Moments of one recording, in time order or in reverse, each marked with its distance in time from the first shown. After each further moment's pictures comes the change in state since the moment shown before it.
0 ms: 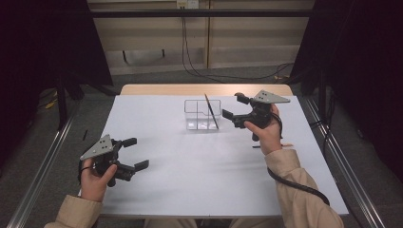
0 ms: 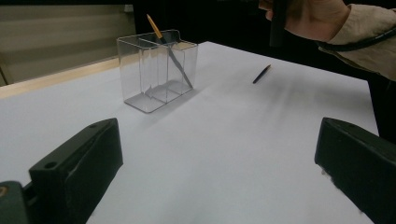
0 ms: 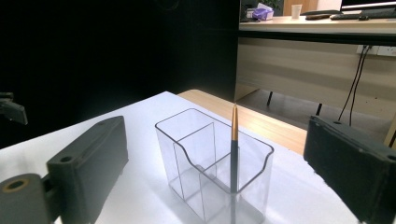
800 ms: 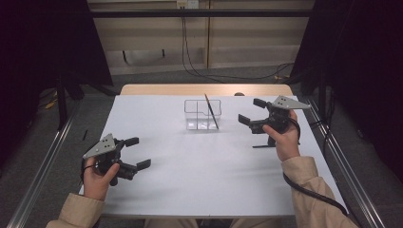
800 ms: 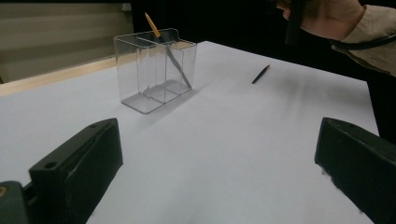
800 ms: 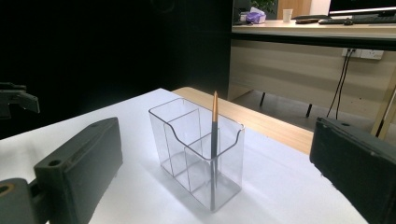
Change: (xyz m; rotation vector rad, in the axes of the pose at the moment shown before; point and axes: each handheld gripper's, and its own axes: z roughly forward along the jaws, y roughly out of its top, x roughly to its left) left arm 0.001 0.000 0.006 0.005 -0.004 -0.005; right arm -0.013 -0.006 -0.046 -0.008 -0.019 -0.009
